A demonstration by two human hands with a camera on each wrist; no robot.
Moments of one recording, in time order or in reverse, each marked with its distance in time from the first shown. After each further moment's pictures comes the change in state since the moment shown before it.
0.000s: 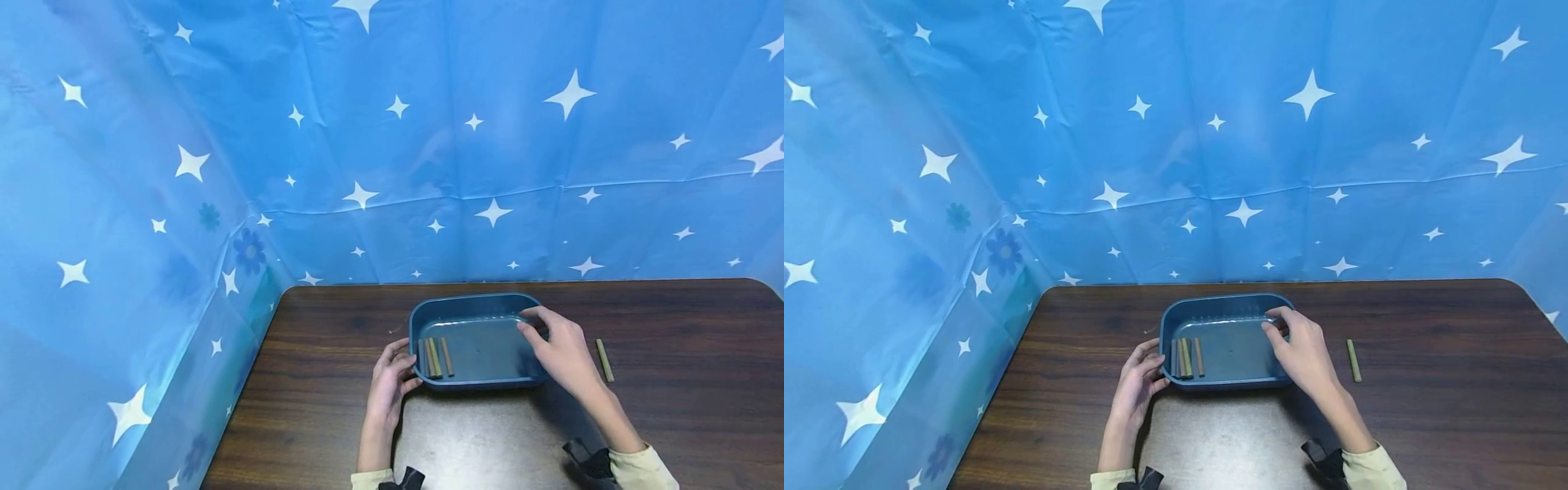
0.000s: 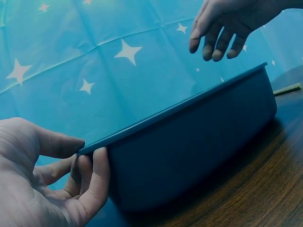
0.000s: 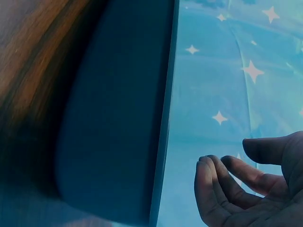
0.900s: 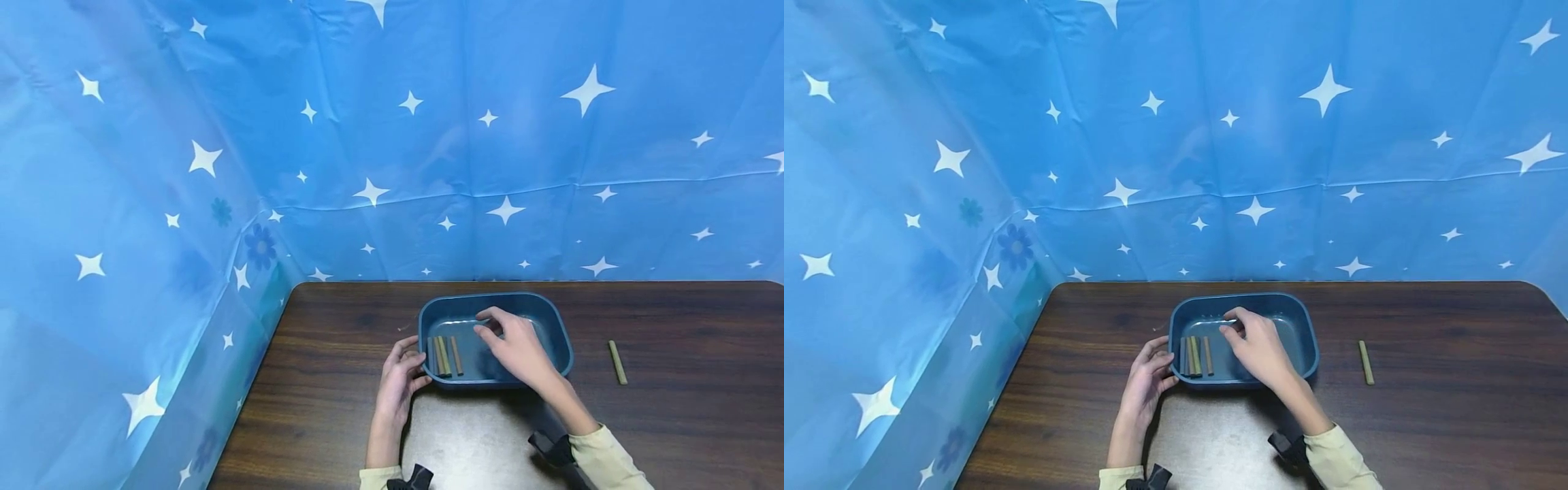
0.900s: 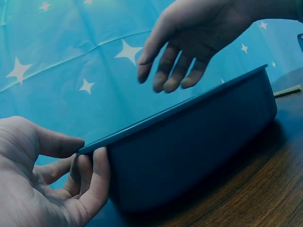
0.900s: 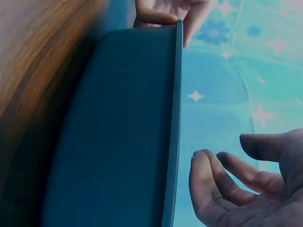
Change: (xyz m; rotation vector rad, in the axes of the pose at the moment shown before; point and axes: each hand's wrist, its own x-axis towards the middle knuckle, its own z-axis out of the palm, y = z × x) left_hand 0.002 -0.001 0.000 -0.012 0.015 -0.011; right_hand 0.021 -0.030 0.055 0.121 -0.166 -0.022
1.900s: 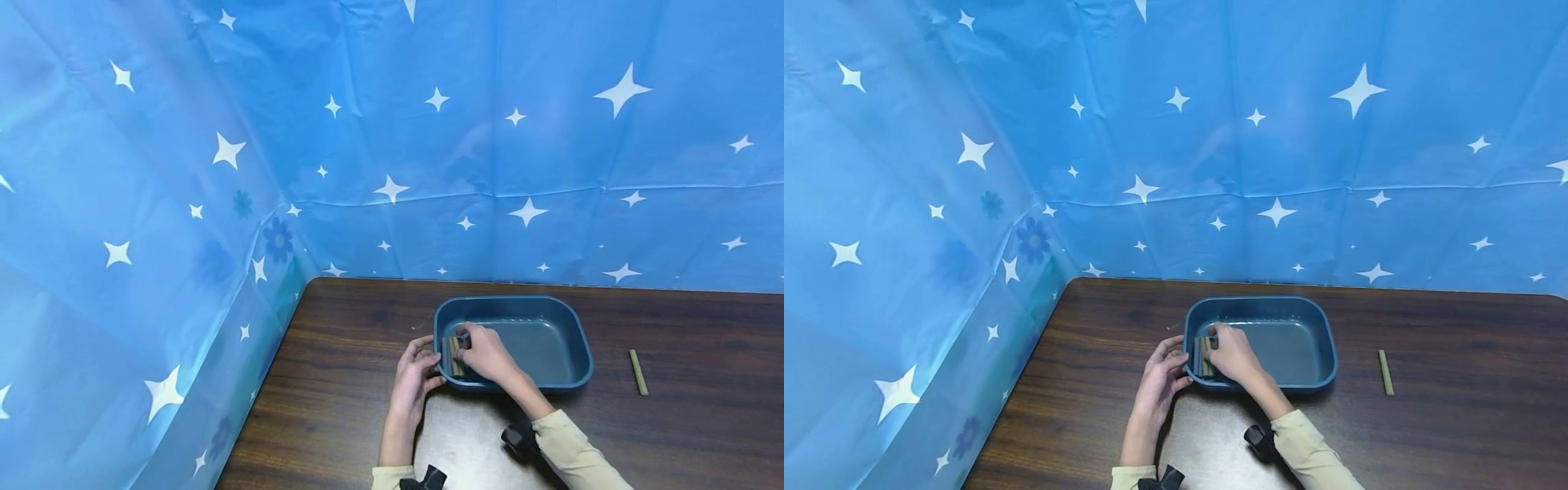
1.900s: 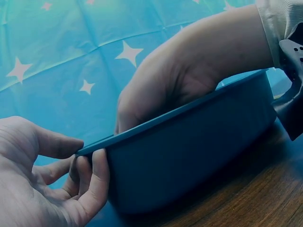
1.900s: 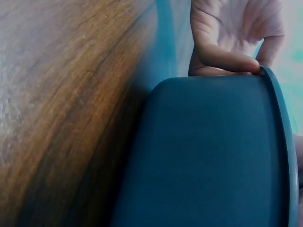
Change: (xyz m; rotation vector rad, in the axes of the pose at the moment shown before) left_hand 0.000 0.001 -0.003 -0.003 -0.014 -0.007; right_hand 0.035 -0.001 0.074 -0.060 -0.215 0.144
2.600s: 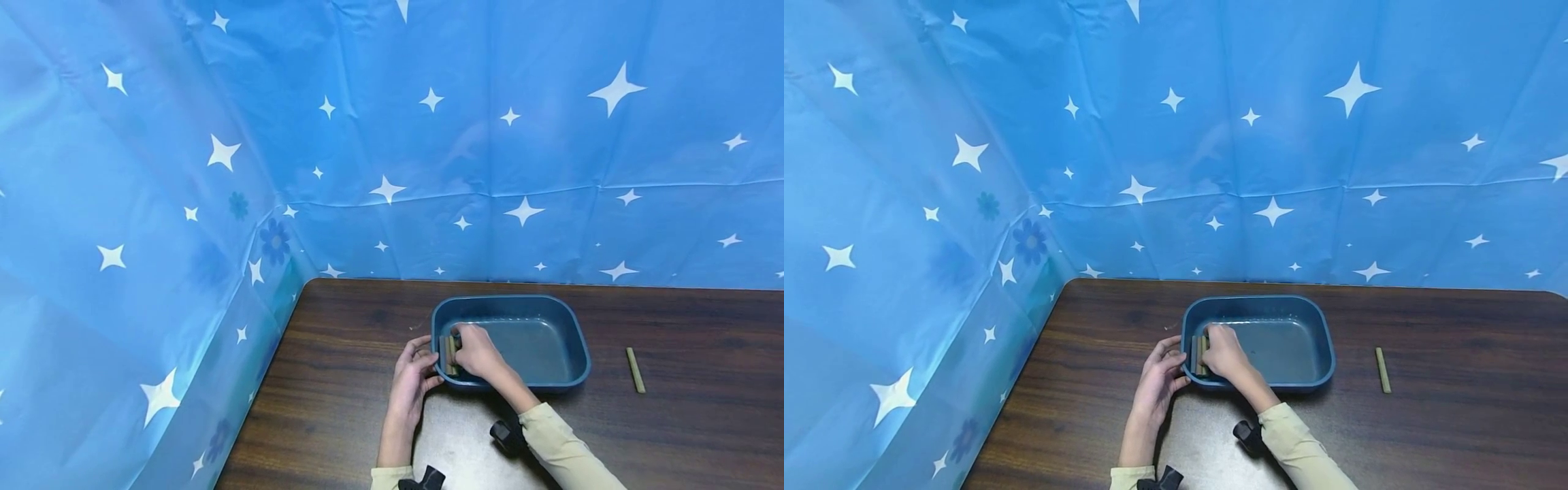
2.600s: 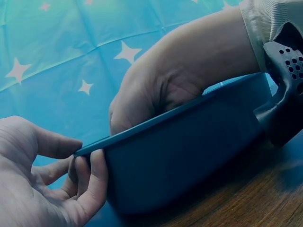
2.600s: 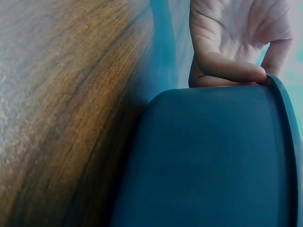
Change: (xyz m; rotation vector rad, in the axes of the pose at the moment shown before) left_hand 0.000 -0.001 0.003 0.016 0.017 0.003; right_hand 0.012 -0.001 0.006 -0.129 -0.018 -0.021
